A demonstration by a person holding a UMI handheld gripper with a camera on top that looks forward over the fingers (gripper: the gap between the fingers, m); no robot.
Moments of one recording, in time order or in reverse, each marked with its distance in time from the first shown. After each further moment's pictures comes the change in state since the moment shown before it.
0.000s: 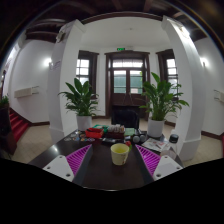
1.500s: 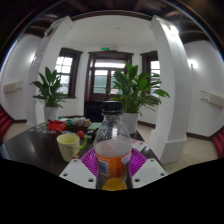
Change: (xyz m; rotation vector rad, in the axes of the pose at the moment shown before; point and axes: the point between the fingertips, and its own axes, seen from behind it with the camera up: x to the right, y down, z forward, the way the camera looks) arm 0.189 0.085 0.085 0.030 0.211 -0.028
